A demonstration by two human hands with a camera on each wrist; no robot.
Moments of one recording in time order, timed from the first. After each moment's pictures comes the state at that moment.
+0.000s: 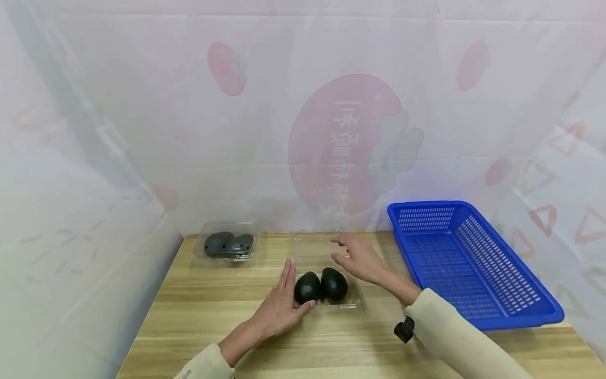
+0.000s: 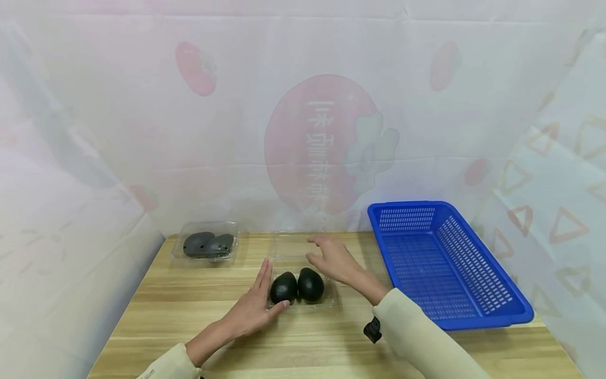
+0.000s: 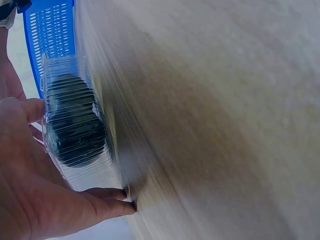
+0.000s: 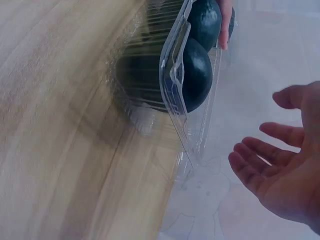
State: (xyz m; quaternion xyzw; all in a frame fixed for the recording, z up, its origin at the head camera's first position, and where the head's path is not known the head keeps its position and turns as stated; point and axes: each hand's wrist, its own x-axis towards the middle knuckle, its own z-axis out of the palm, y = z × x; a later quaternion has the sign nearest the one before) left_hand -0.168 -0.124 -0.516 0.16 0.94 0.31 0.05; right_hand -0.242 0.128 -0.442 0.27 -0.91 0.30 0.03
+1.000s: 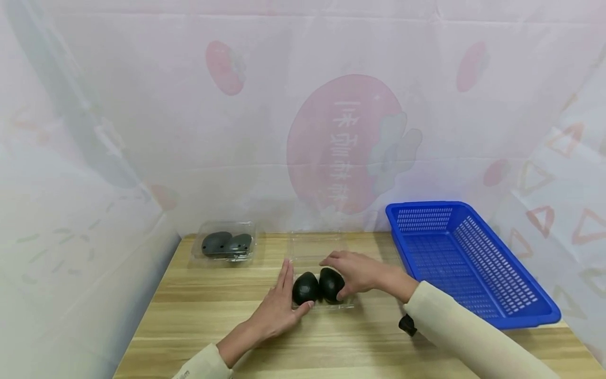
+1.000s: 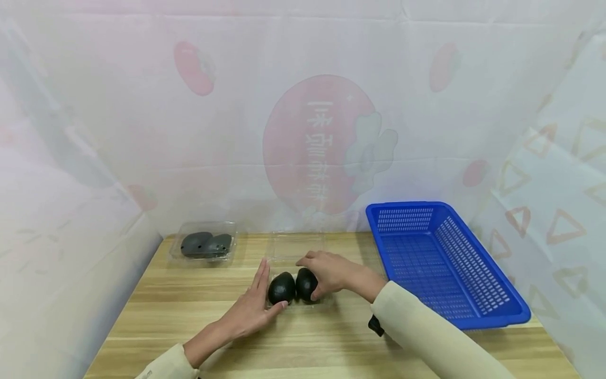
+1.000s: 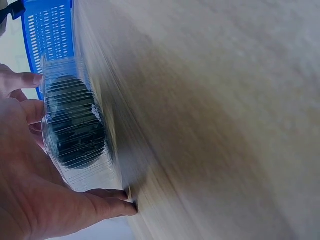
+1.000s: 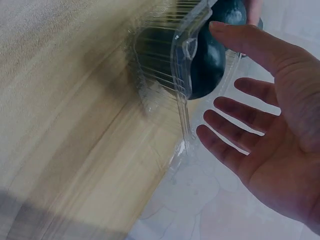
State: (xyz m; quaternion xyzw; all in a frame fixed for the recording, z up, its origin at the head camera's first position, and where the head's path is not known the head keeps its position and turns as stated) left_hand -0.167 -0.123 -0.516 0.15 0.94 0.31 0.06; right_hand -0.241 0.129 -0.439 0.40 -0.90 0.08 -0.12
